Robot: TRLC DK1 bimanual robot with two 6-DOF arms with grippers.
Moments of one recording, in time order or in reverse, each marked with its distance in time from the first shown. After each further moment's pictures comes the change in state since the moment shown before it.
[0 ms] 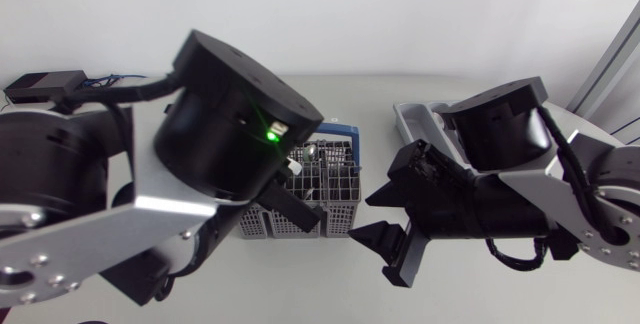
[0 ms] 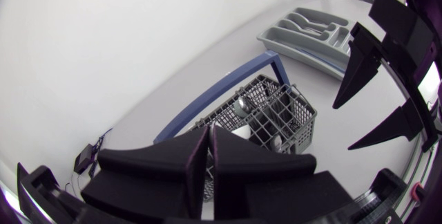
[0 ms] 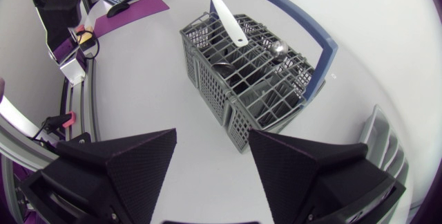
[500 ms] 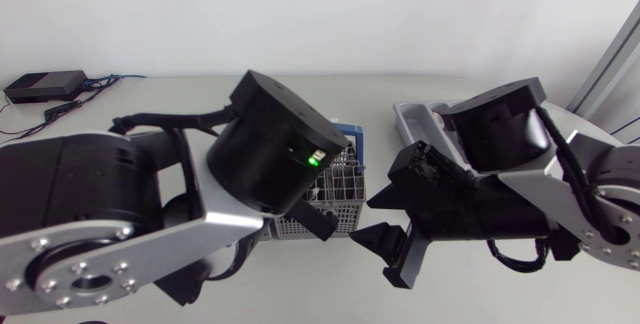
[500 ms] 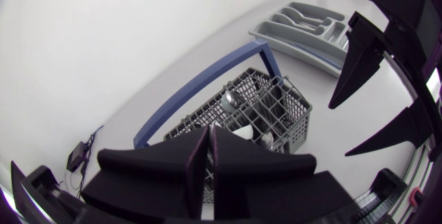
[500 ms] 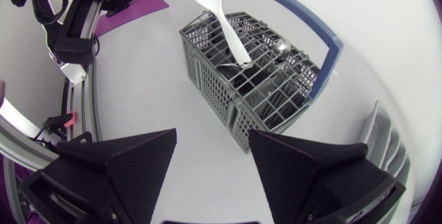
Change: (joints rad) left arm -0.003 0.081 -0.017 0.064 0.024 -0.031; right arm 0.000 0.000 0.002 -0.018 0.000 0.011
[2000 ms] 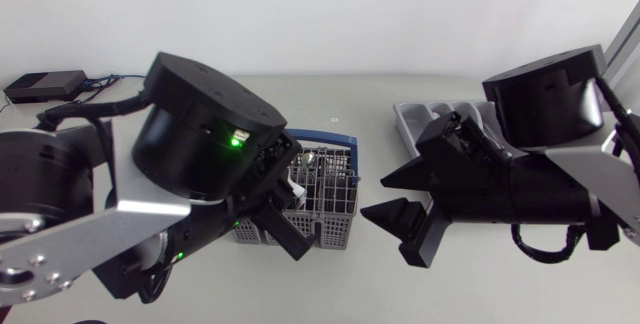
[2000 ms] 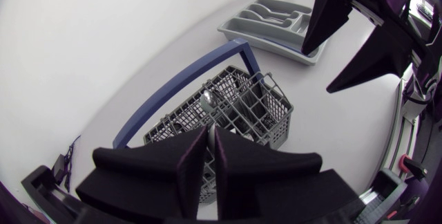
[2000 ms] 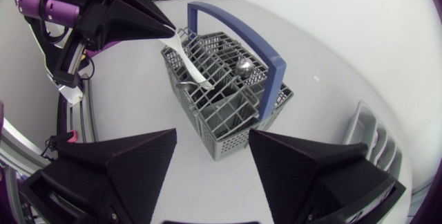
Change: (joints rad) left arm 0.062 -0.126 -0.071 -0.014 0.259 0.107; right arm -0.056 -0.079 0.046 -0.045 0.000 0.029
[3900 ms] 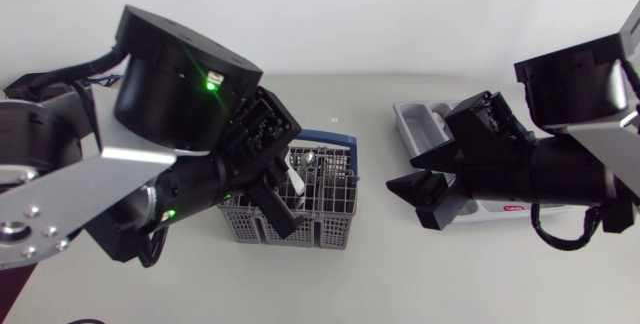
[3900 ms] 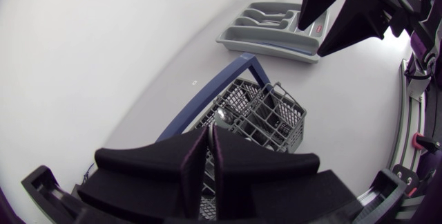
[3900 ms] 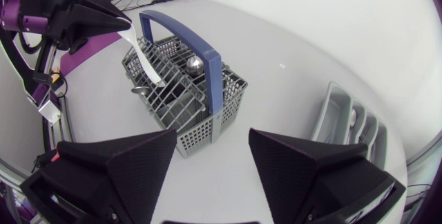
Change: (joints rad) left arm 0.091 0.000 0.031 0.062 0.074 0.247; right arm -0.138 -0.010 0.017 -0.010 0.042 0.032
